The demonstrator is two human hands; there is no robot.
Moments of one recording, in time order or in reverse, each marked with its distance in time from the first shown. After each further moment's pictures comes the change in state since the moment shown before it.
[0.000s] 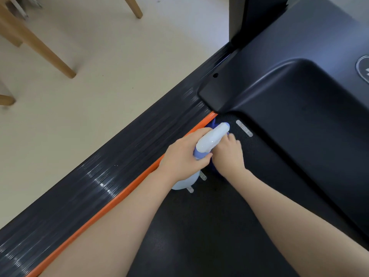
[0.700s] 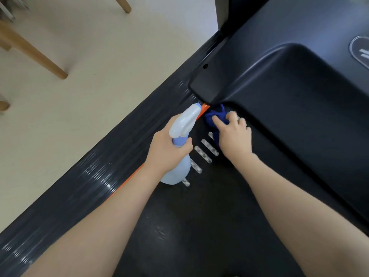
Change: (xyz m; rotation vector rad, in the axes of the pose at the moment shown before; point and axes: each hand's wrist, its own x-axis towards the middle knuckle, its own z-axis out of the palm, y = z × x) left_hand -0.003 -0.007 -0.004 -0.111 0.206 -0.189; right_hand 0.007 0.032 -0.005 -0.066 -0.074 0.141
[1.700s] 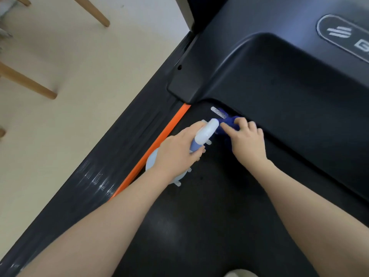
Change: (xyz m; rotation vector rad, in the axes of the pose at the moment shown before) left_hand 0.002 0.031 0.041 0.485 -0.273 0.256; right_hand -0.039 0.057 -0.018 0.011 0.004 0.022
